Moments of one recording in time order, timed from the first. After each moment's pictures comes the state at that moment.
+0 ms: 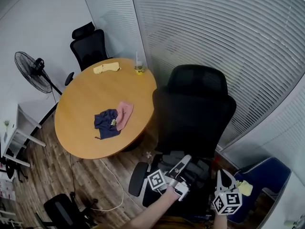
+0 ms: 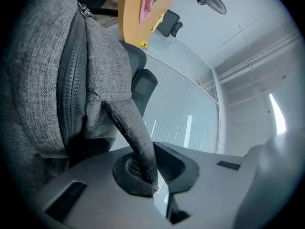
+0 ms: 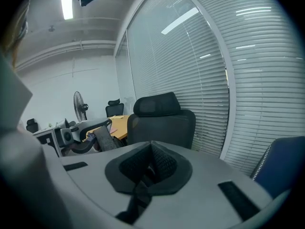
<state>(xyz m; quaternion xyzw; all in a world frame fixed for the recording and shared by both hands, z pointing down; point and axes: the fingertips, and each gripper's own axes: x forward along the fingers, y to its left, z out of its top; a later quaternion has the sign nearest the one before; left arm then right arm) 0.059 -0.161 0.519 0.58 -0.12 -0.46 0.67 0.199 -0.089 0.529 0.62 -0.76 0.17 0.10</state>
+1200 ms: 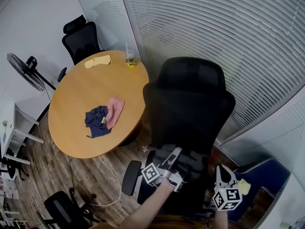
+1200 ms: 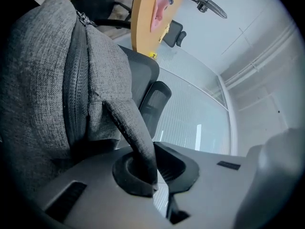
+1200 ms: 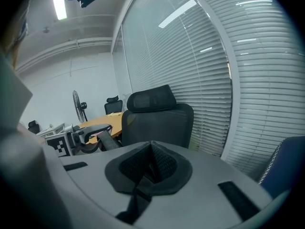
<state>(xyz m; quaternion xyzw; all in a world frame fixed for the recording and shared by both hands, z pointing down) 0.066 -0.222 0.580 0.54 -0.19 -0.47 0.67 0.238 -0.135 0.562 0.60 -0.77 0.19 0.11</state>
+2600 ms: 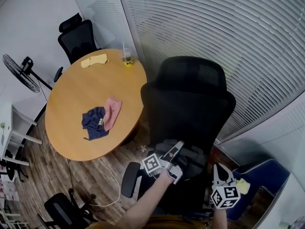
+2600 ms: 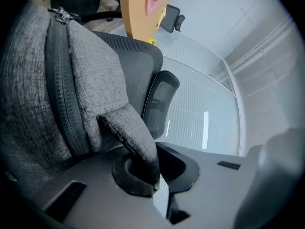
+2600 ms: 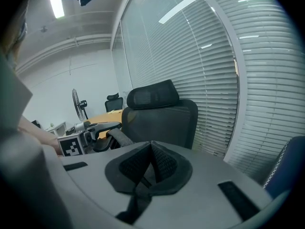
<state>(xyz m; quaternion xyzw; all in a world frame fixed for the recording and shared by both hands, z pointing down) 0.078 -0.267 0.602 0.59 -0.19 -0.39 0.68 0.225 -0.157 0.579 0.59 -0.77 0.21 0.12</state>
